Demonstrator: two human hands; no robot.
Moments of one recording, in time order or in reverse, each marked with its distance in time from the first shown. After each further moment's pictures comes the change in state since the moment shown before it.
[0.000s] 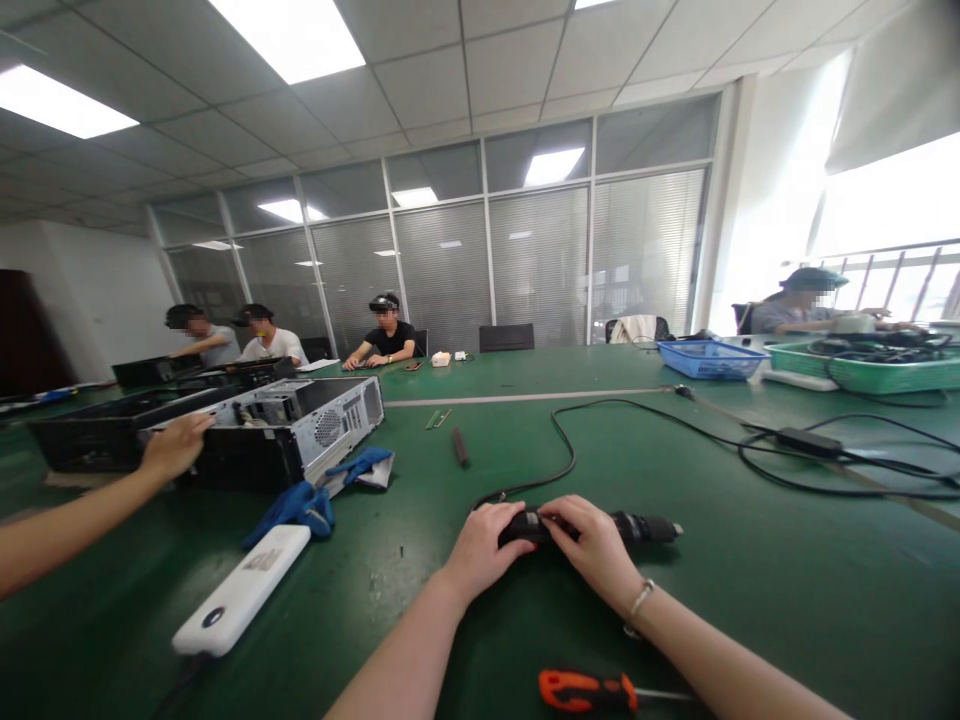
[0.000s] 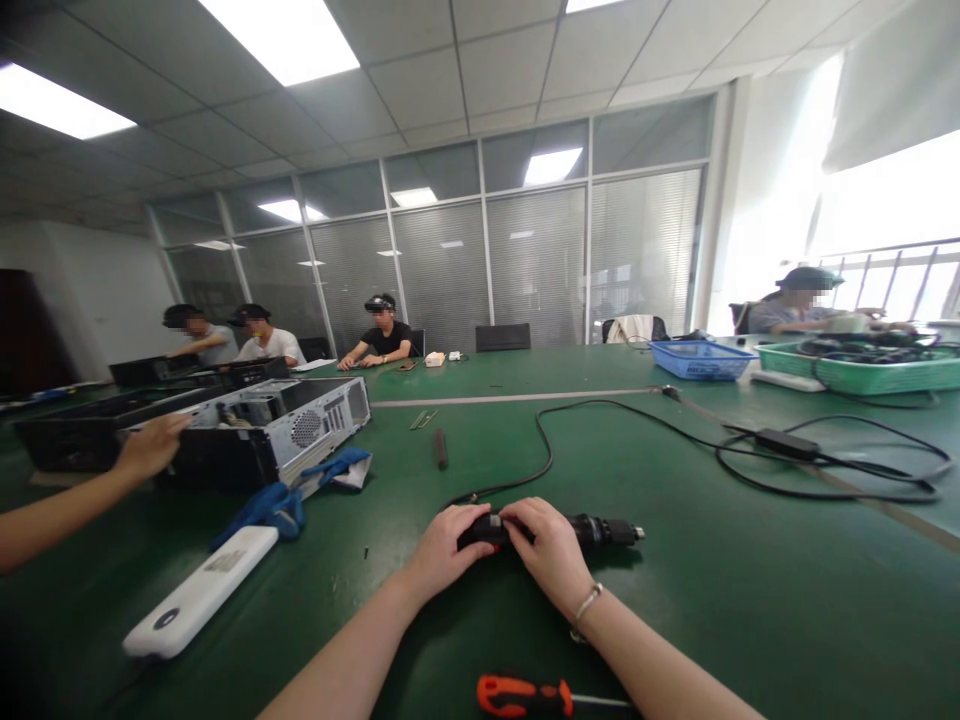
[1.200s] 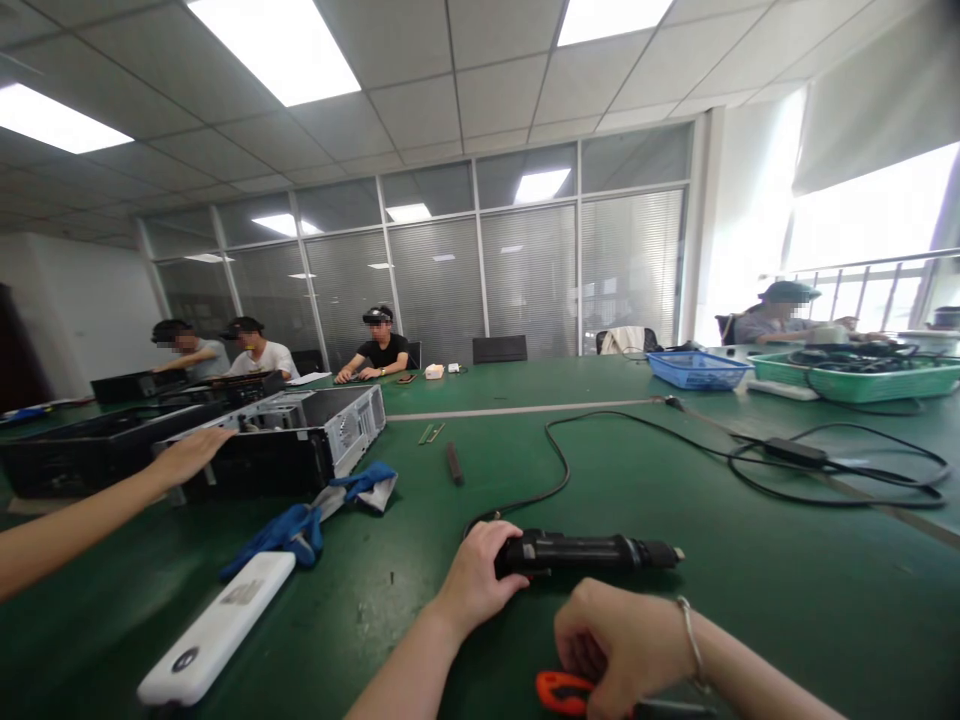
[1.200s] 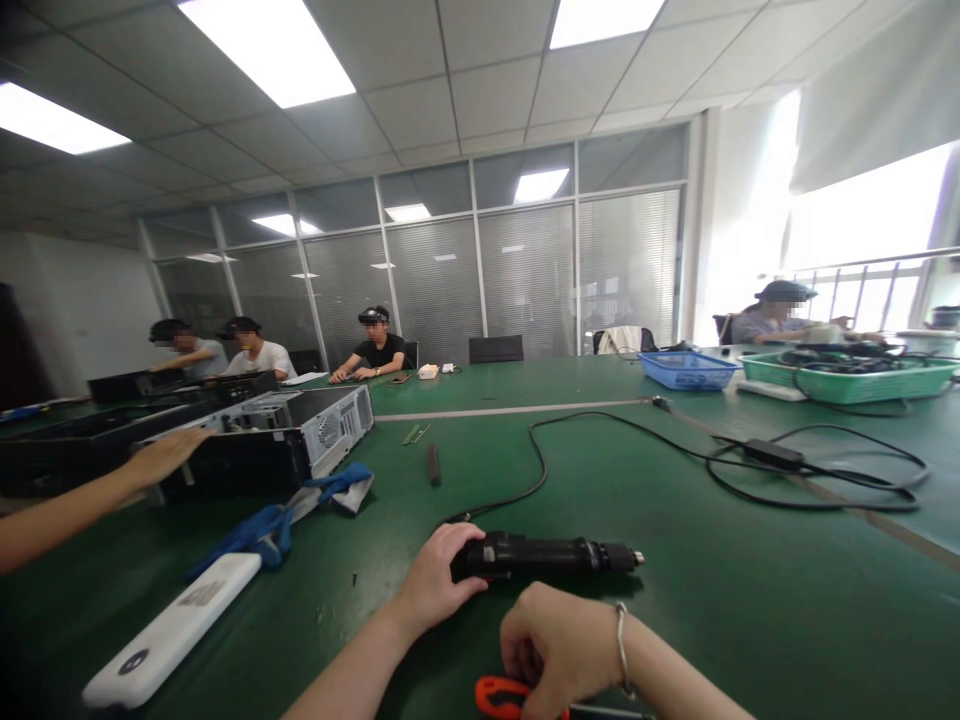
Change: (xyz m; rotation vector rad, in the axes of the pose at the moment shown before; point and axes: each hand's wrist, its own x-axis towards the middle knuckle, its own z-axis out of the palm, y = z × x) left_hand -0.002 0.015 -0.006 -0.055 0.045 0.004; right_hand -0.010 -0.038 -0.045 0.298 -0.996 0.233
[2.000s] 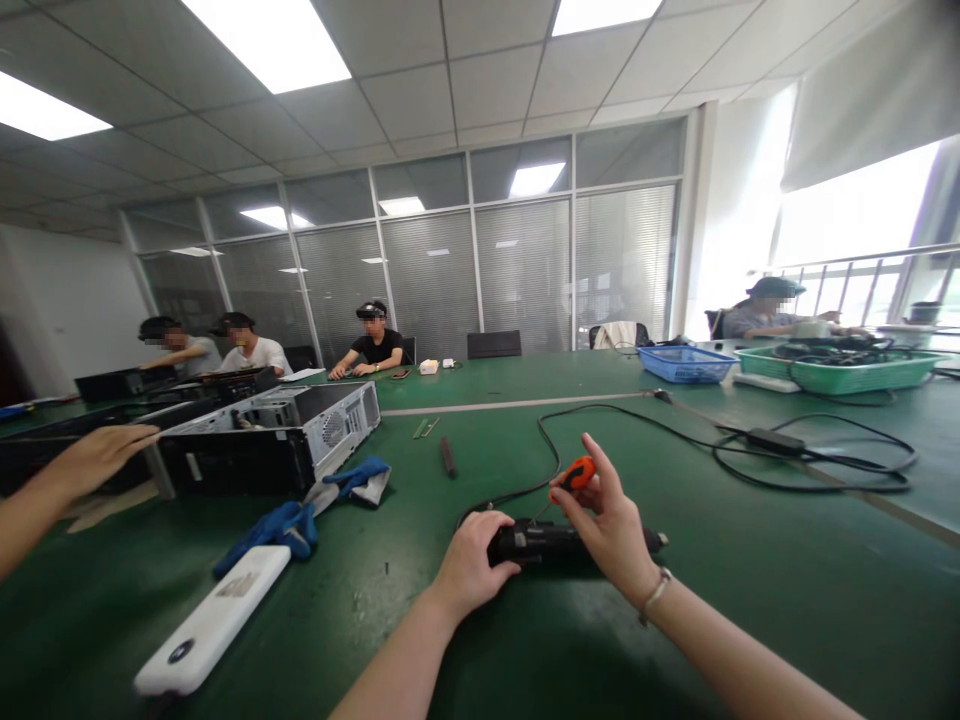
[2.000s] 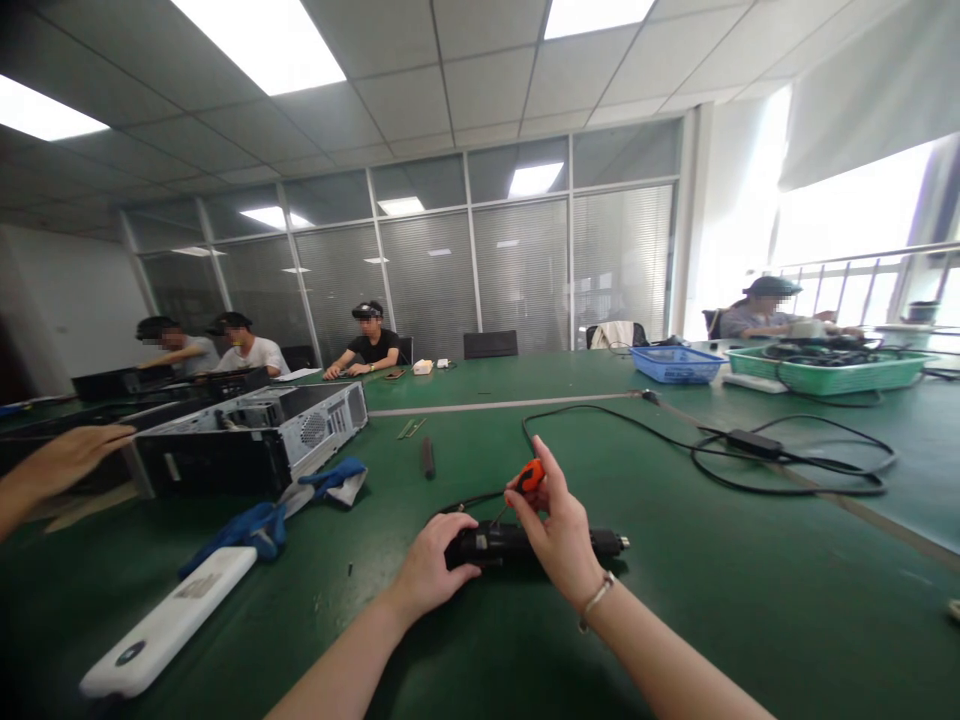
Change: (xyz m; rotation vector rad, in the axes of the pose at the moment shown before) left_hand 0.000 0.000 0.003 -0.002 0.016 0.007; right_hand 0.018 0.010 -0.022 0.028 1.308 -0.327
